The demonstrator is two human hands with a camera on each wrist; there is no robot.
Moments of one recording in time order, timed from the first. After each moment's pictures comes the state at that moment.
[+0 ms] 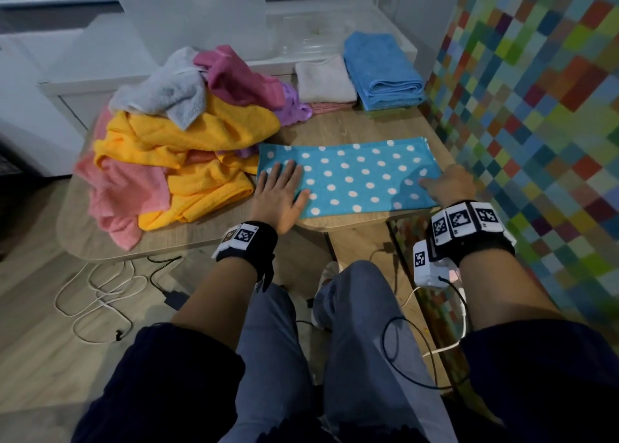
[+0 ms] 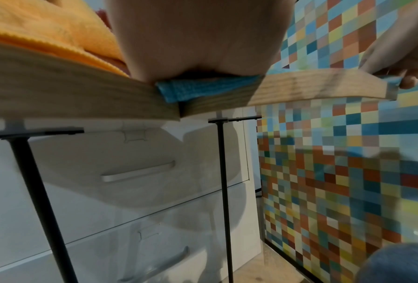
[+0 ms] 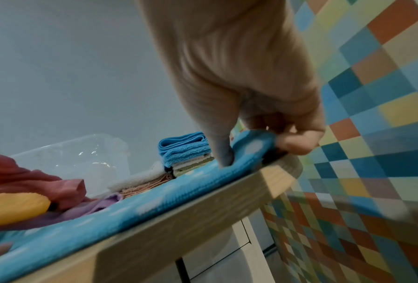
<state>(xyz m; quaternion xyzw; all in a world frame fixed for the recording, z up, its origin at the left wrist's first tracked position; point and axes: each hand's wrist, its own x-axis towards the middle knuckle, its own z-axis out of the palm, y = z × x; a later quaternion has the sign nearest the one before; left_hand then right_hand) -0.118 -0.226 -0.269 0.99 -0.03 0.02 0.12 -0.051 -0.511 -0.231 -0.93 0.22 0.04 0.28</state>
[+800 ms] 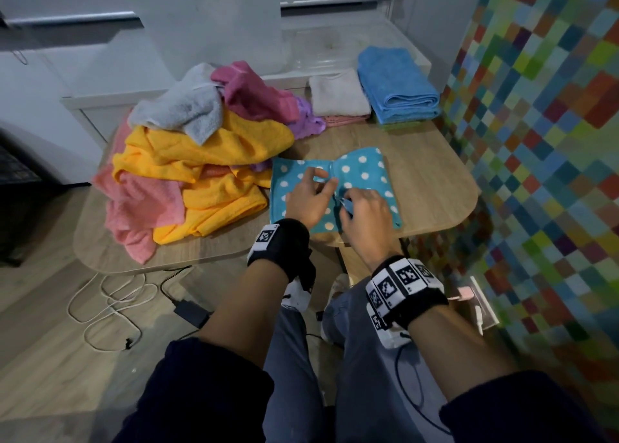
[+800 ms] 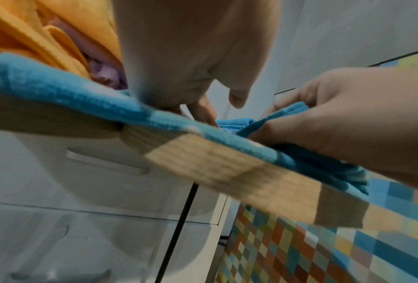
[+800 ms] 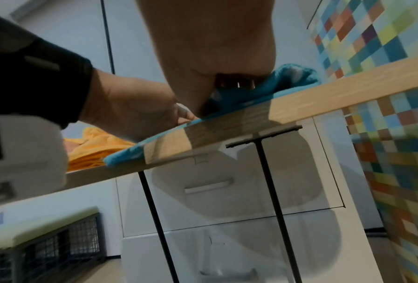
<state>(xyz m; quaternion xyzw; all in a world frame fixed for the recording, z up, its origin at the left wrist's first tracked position) -0.095 -0.262 -0.245 0.86 0.11 0.05 0.50 -0.114 -0.378 -0.253 -0.95 -0.14 -0.17 0.24</state>
